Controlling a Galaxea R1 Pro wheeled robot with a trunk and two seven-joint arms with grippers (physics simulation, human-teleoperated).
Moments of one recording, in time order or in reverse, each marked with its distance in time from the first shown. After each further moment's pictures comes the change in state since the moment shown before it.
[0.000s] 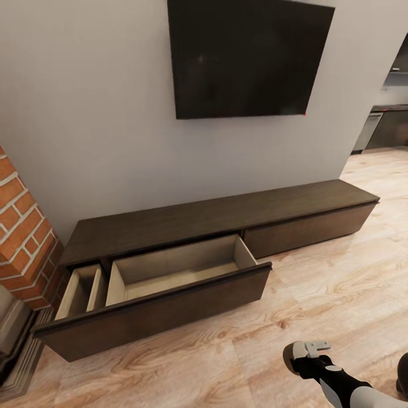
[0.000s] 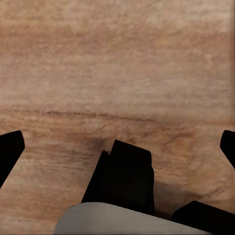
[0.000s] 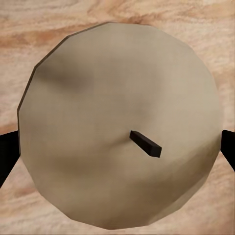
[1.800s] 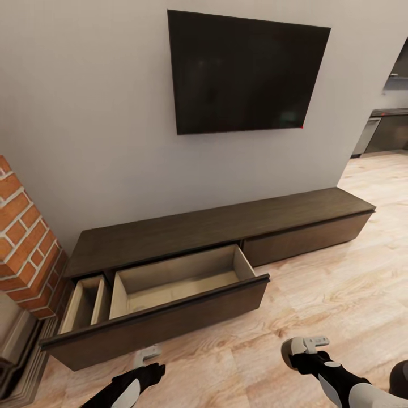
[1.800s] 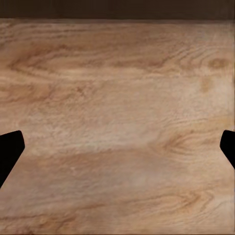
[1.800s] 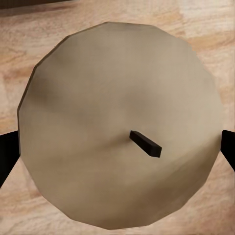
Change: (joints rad) left arm -0.054 0.003 0.003 -0.445 -0.007 0.128 0.009; right arm -0.010 0.000 0.000 -0.013 -0.001 0.002 0.011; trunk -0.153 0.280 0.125
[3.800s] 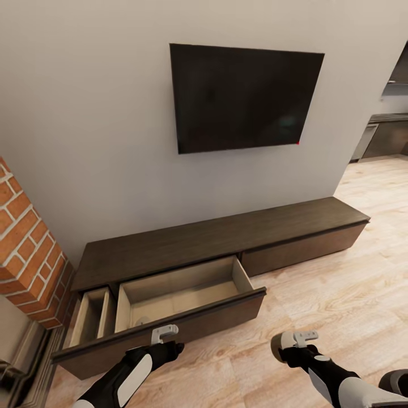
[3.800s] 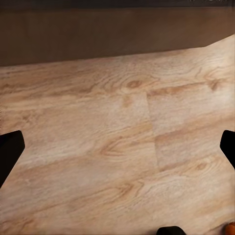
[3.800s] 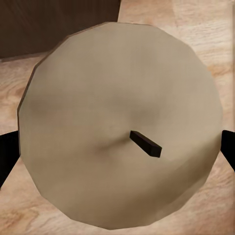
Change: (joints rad) left arm 0.003 -0.002 -0.002 -0.272 0.000 0.192 0.000; right arm -0.018 0.040 0.000 -0.009 -0.002 -0.001 0.015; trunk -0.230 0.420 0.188
